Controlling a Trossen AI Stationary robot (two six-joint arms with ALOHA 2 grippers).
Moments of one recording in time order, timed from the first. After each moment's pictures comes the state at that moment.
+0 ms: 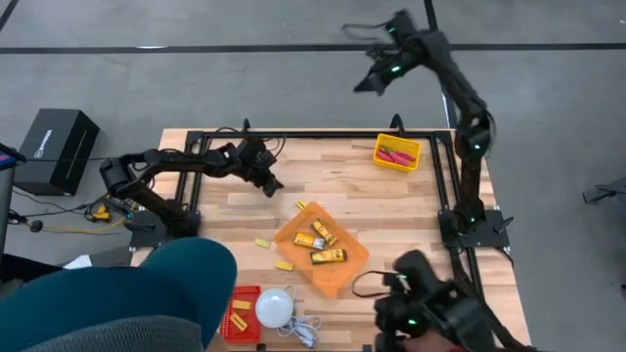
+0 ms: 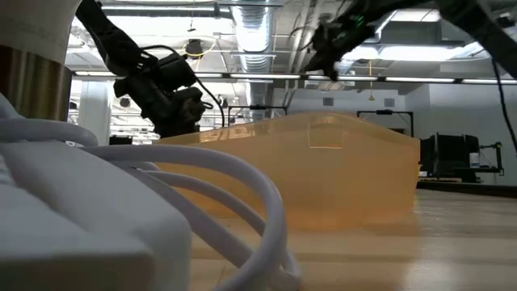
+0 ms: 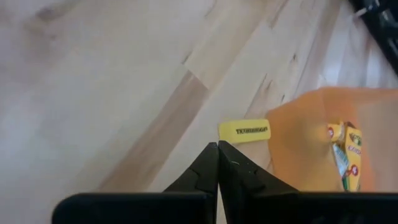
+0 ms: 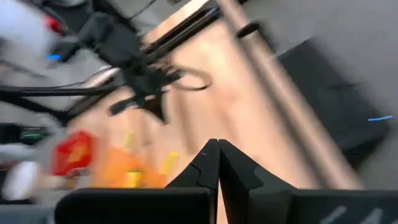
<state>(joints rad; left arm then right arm) 0.60 1.50 0.67 -0.06 0.42 -0.32 -0.98 2.07 2.35 -1.33 -0.81 -0.27</state>
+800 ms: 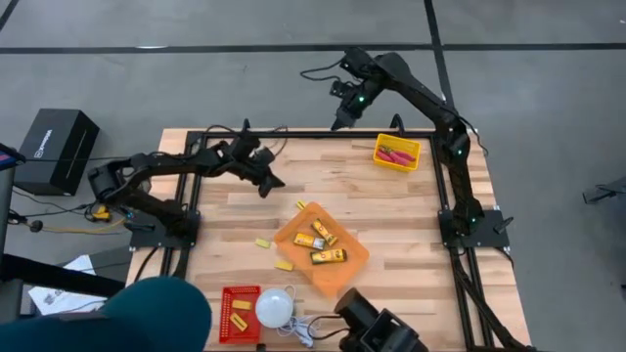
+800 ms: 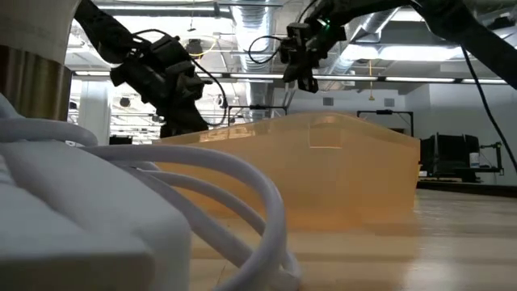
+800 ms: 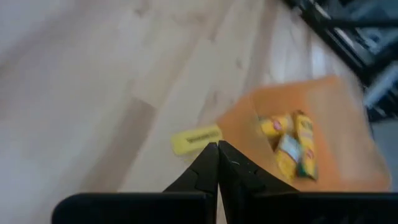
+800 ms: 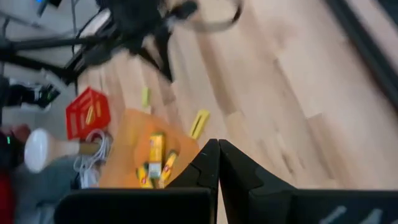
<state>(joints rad) 0.58 1.40 0.68 -0.06 0.52 -0.22 -0.74 2.15 2.35 -1.42 -0.68 -0.15</state>
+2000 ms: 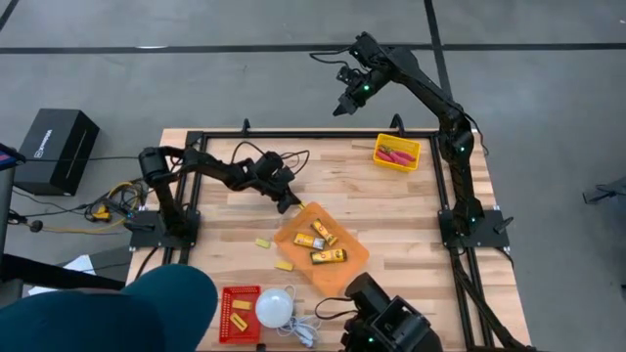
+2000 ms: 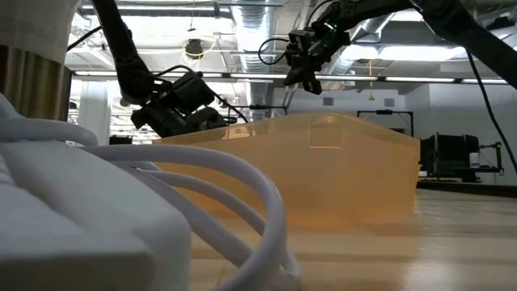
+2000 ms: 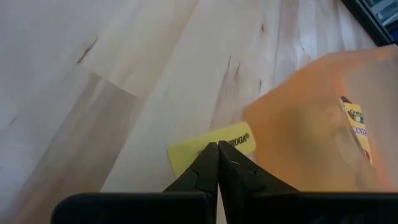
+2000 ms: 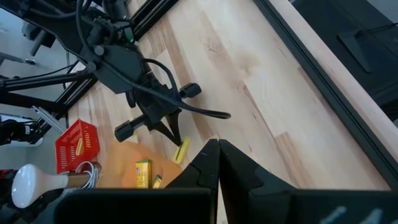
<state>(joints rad) 0.45 1.80 0.68 0.34 0.49 -0.29 -0.81 2.15 2.35 -1.32 -0.68 -0.09</state>
